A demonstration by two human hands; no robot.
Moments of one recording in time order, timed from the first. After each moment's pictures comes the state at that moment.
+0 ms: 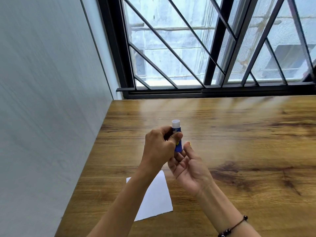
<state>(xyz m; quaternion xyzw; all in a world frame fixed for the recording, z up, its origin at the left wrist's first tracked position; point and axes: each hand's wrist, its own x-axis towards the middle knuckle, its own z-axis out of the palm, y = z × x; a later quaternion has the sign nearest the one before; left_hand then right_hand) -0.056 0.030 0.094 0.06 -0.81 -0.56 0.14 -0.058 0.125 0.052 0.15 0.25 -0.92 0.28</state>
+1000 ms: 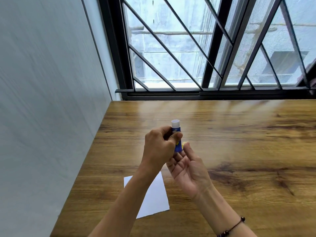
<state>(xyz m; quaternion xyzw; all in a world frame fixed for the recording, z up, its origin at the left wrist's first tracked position) -0.053 0.036 0.095 0.05 -0.81 -0.56 0.16 -0.054 0.129 0.052 0.11 0.23 -0.93 0.28</state>
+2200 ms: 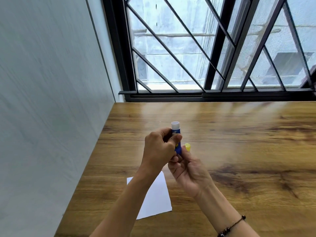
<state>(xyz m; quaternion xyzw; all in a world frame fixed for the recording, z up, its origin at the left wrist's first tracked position) -0.048 0.031 0.097 0.06 -0.80 -0.58 0.16 -0.056 0.126 0.055 0.09 0.23 -0.92 0.31</state>
